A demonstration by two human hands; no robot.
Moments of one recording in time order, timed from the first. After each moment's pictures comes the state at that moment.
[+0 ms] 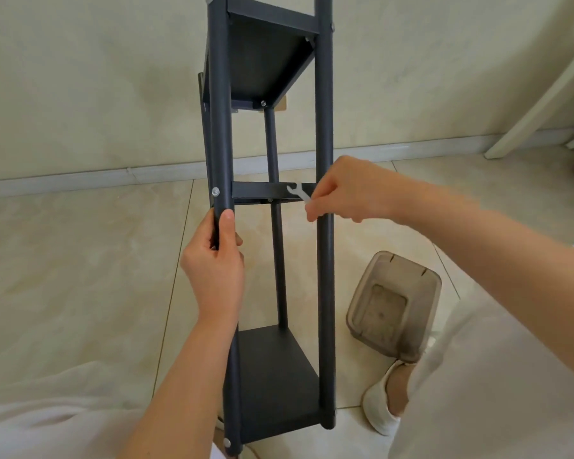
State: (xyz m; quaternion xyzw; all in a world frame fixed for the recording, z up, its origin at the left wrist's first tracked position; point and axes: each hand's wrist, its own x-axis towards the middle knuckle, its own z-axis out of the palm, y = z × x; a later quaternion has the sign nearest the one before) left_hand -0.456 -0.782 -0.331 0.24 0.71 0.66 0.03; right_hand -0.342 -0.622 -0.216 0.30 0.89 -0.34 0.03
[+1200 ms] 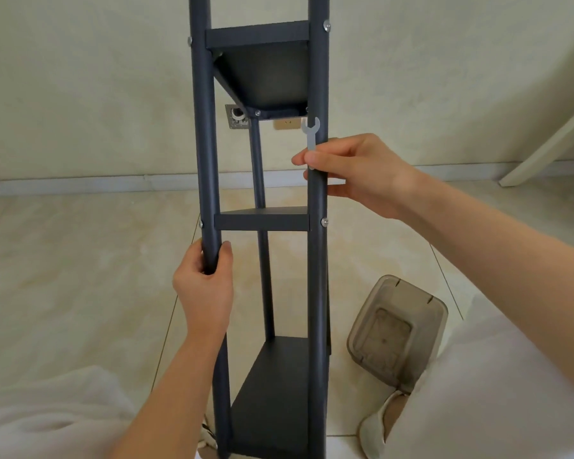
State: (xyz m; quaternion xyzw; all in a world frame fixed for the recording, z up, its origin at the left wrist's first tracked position) left_hand -0.478 -0.788 -0.352 0.19 0.73 0.66 0.01; right_hand -0.365 -0.581 -0.214 0.20 0.72 -0.64 -0.17
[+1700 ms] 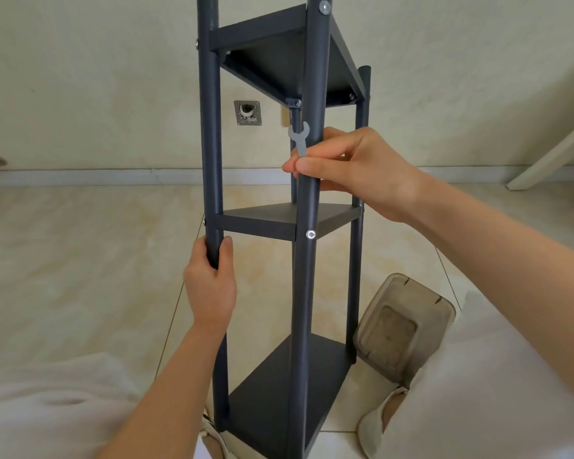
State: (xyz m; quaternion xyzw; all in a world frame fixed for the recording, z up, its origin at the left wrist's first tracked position) left_hand -0.487 -0.790 -0.371 0.21 0.77 0.60 -0.02; right_hand -0.361 -0.604 -0.201 0.13 0.79 -0.57 -0.18
